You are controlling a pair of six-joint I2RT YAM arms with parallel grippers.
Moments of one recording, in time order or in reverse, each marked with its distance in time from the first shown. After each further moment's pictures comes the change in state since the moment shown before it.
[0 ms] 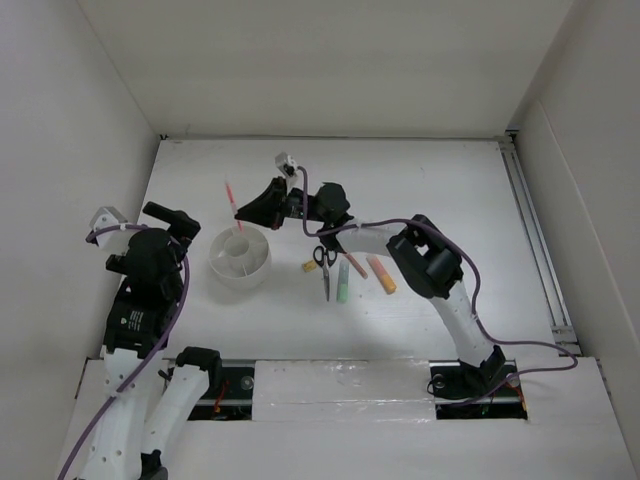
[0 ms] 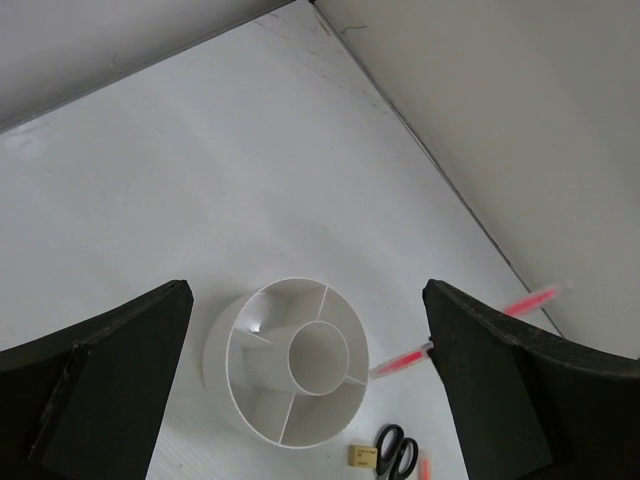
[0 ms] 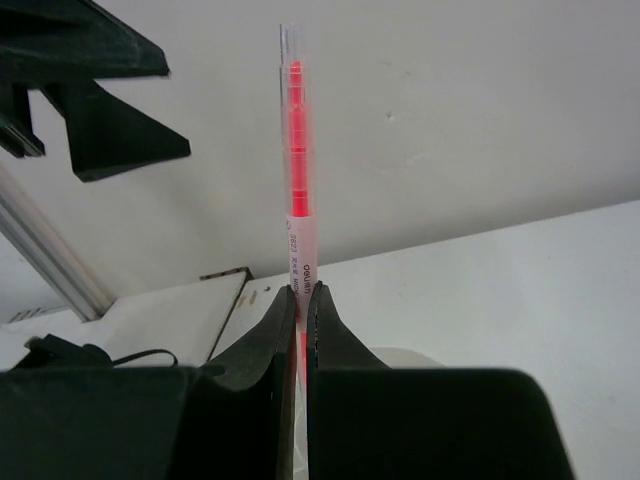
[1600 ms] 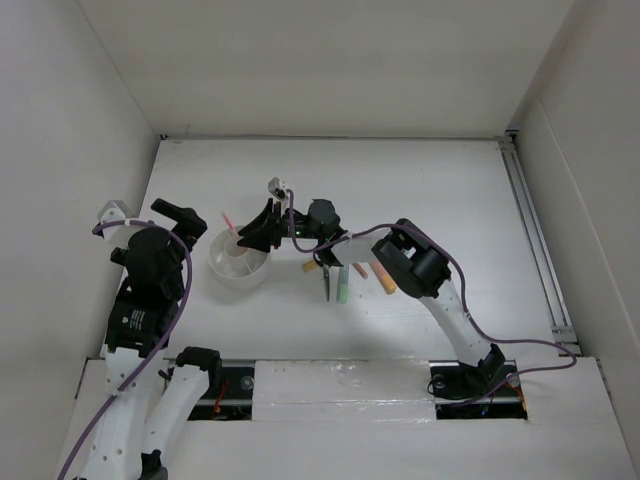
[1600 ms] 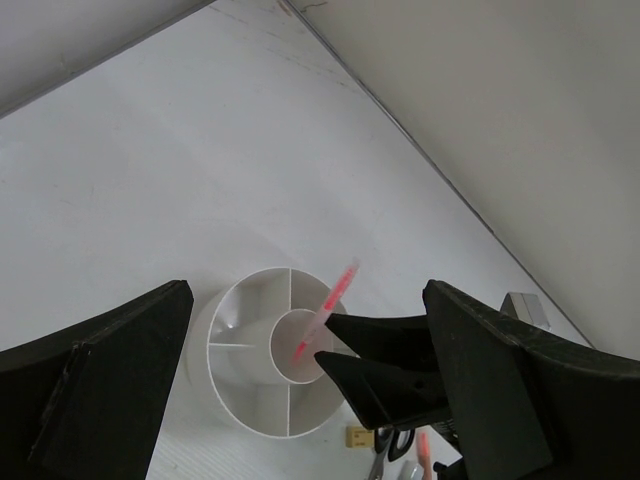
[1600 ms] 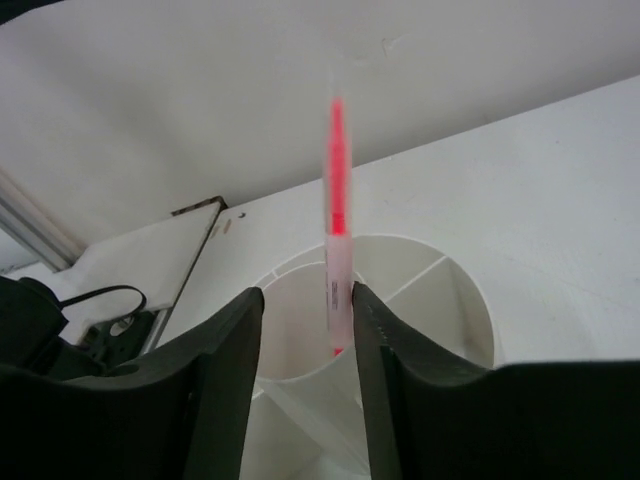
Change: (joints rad) left arm 0.000 -0.001 -0.013 0.055 0.095 0.064; right arm 0.027 0.119 -0.044 -0.039 -0.021 -0.080
